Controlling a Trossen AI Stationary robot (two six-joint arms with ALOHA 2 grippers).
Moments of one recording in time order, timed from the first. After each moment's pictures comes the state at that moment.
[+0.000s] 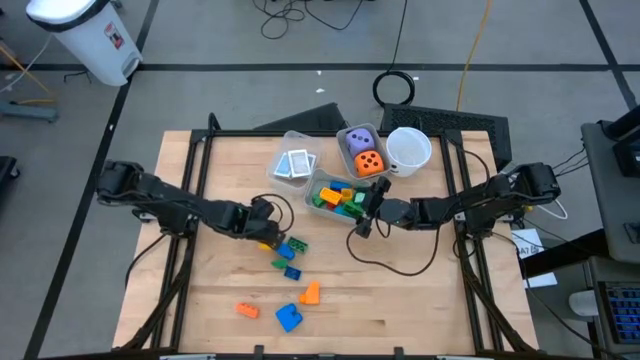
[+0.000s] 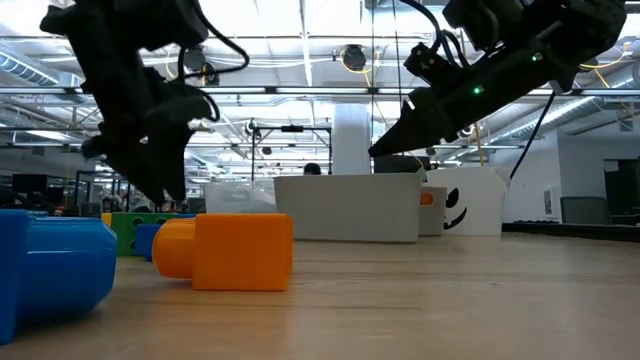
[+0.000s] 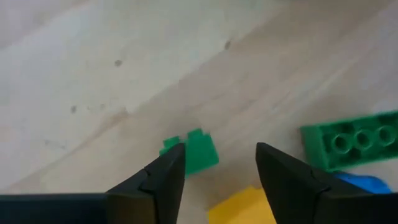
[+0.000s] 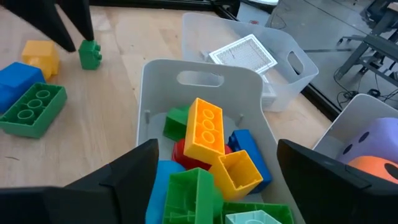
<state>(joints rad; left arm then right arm) -0.19 1.44 0.76 -0.58 -0.34 -1.11 0.08 1.44 0.57 0.42 0.55 0.06</state>
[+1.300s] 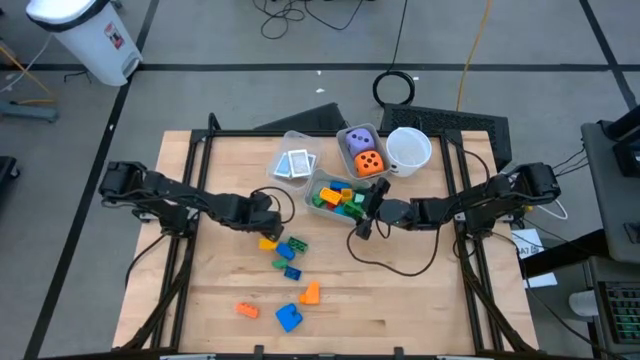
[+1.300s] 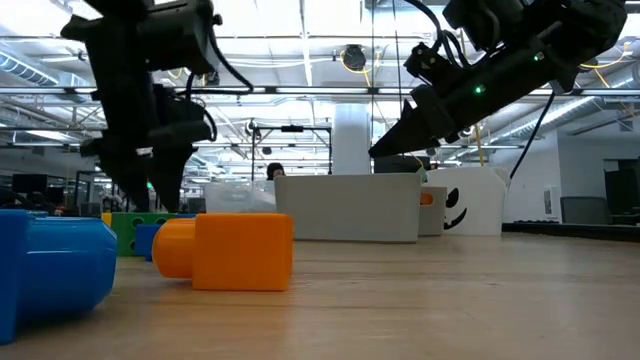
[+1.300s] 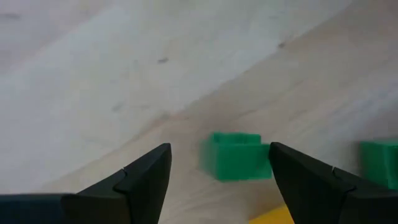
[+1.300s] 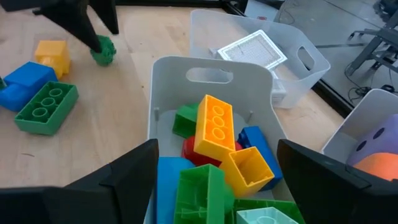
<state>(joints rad) -0.10 1.48 0.78 -0.71 -0.30 -1.09 0.08 1.44 0.57 0.42 0.51 0.09</state>
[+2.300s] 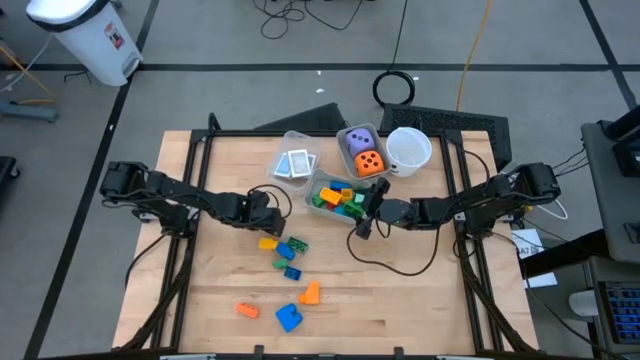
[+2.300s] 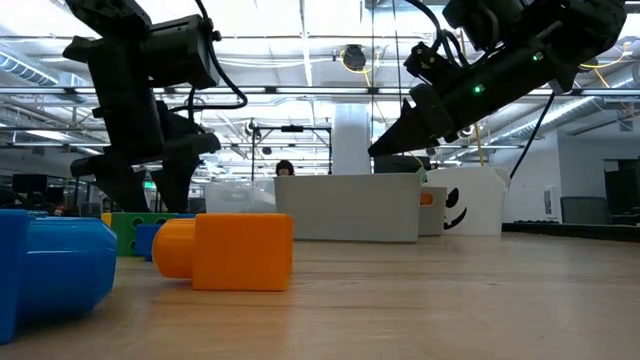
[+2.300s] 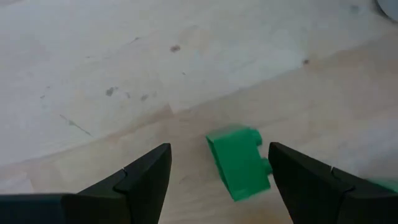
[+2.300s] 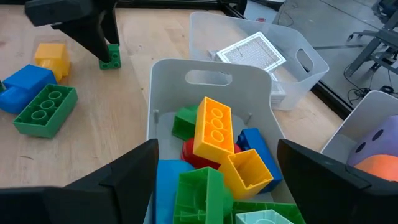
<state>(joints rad) -0.06 1.48 0.72 -0.57 -0.27 -1.25 0.08 1.44 0.57 0.42 0.51 0.09</state>
